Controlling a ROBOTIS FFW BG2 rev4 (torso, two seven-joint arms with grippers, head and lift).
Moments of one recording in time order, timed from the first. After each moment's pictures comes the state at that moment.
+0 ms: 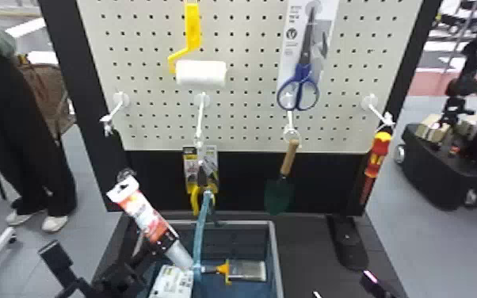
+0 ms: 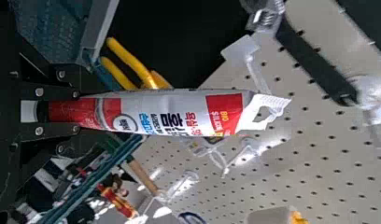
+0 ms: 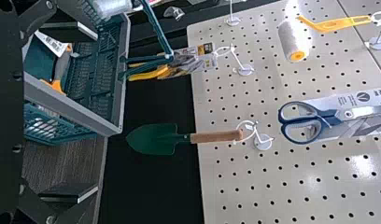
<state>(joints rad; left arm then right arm) 0.18 0.14 0.10 -1.63 0.79 0.33 -0.73 0.66 -0.08 0.05 -2.21 -0.17 0.10 0.36</state>
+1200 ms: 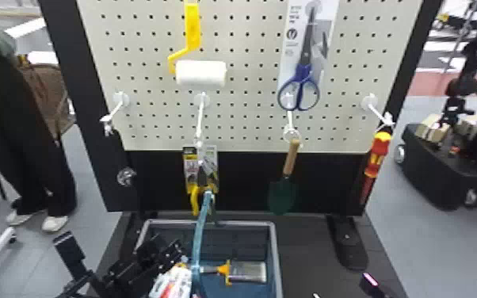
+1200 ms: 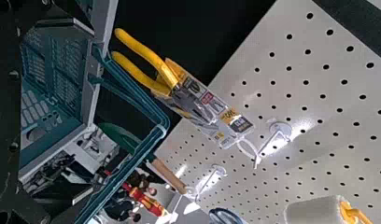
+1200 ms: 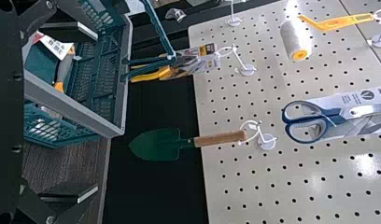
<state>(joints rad) 0.14 0.15 0.06 -1.61 0.69 0.30 -0.76 0.66 -0.09 0.05 -2.20 -0.19 0.10 0.37</state>
